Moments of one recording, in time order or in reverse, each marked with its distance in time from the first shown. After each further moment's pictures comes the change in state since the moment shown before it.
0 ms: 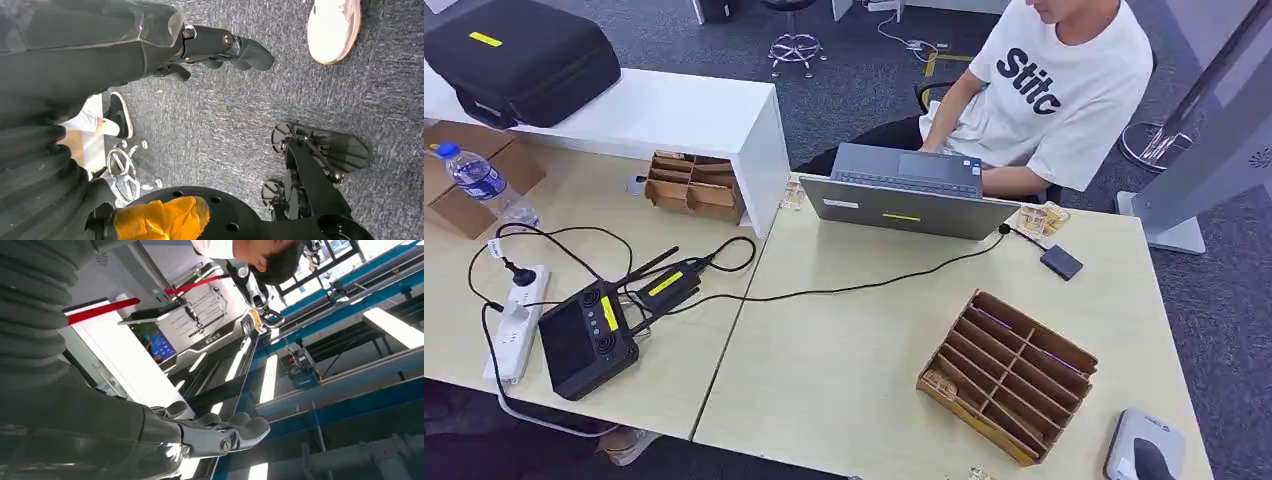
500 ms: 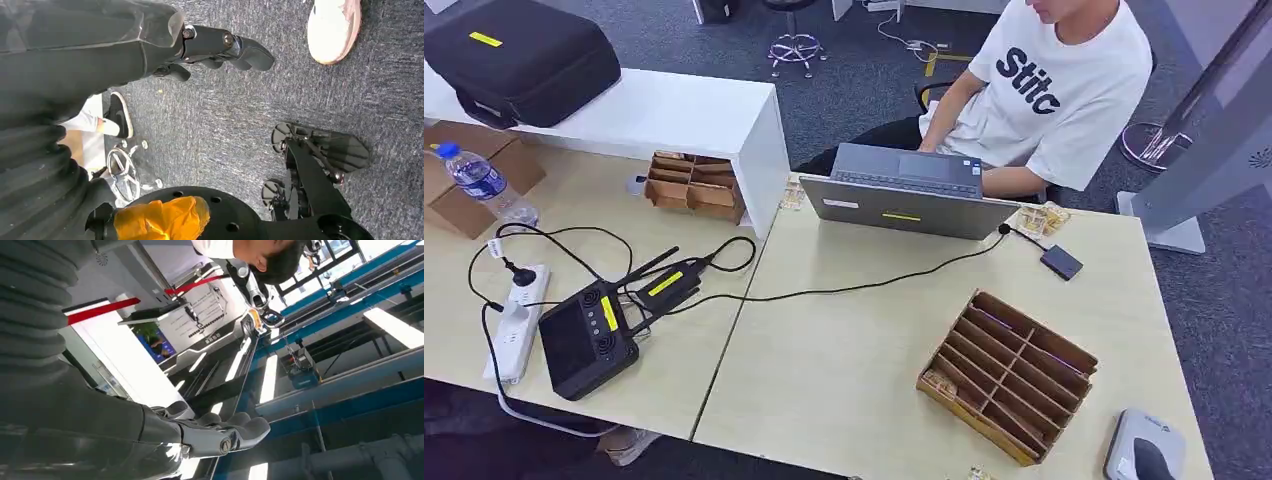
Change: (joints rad) left arm 0.000 0.000 0.000 0.000 0.000 0.000 0.000; right arm 0.000 0.000 0.000 0.000 0.000 0.000 0.000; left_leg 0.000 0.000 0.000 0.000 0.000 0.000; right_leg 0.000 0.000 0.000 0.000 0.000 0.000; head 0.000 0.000
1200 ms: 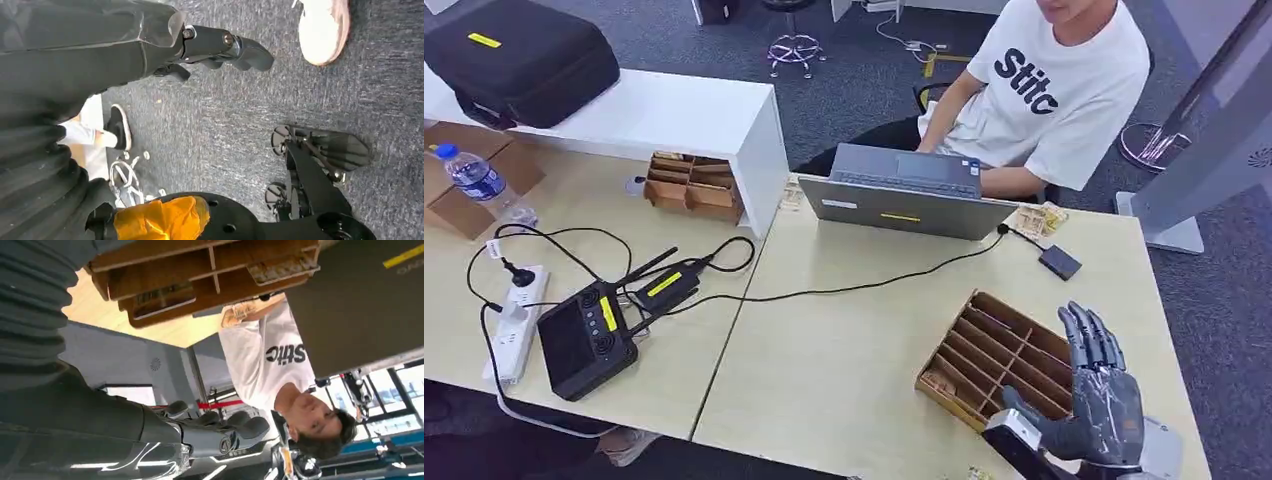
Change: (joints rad) left arm -0.013 0.021 -0.004 0.000 -0.064 -0.036 0.005; right arm -0.293 0.048 0.154 0.570 0.172 0.254 0.164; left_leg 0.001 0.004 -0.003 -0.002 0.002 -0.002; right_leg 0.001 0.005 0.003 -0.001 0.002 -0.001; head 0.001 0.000
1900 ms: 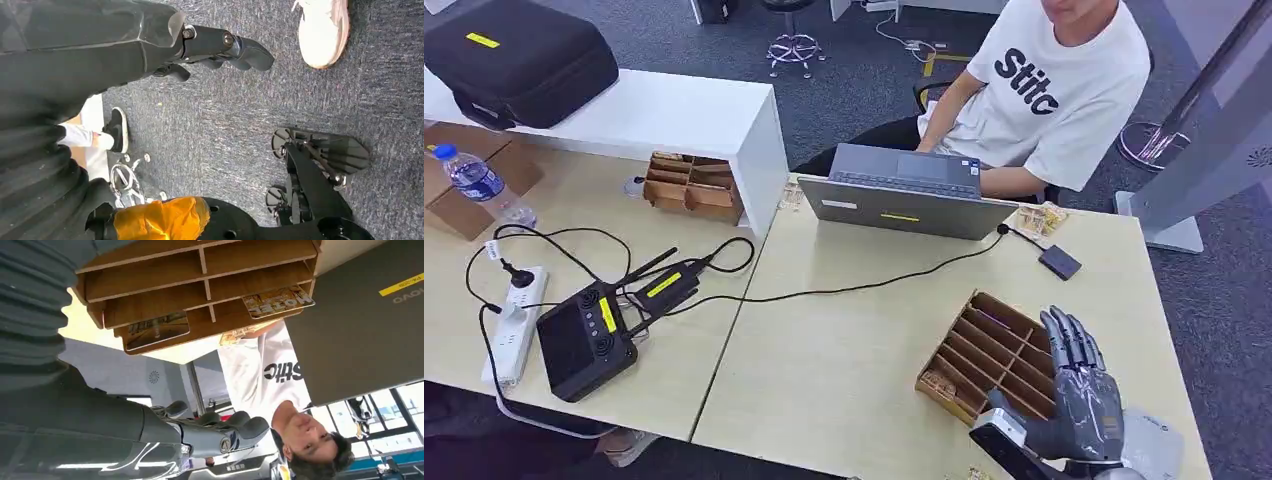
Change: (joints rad) left arm 0.000 0.006 0.000 0.000 0.000 0.000 0.000; right arm -0.012 0.000 0.024 0.052 -0.001 0.001 0.002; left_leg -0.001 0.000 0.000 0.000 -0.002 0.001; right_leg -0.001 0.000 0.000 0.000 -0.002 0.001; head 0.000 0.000
